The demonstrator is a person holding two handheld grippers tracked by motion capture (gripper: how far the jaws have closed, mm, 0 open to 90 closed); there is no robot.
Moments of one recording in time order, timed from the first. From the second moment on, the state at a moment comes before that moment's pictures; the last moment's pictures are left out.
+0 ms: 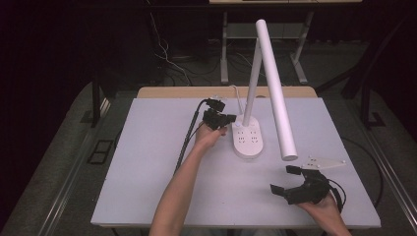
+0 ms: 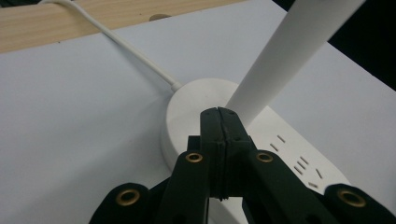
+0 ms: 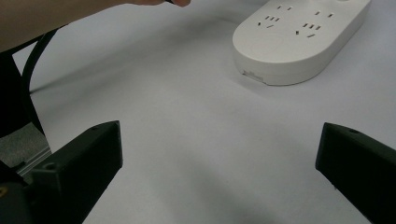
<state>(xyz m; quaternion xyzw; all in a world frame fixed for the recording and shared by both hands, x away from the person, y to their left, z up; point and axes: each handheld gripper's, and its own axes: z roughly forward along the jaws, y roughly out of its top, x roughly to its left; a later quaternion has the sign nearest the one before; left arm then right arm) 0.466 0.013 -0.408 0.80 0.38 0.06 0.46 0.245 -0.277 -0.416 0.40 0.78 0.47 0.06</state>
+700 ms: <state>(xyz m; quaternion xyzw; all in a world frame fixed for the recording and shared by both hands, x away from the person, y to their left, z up) 0.437 0.067 -0.379 0.80 0.35 0.02 0.49 0.246 -0.277 -0.416 0.40 0.78 0.47 0.06</state>
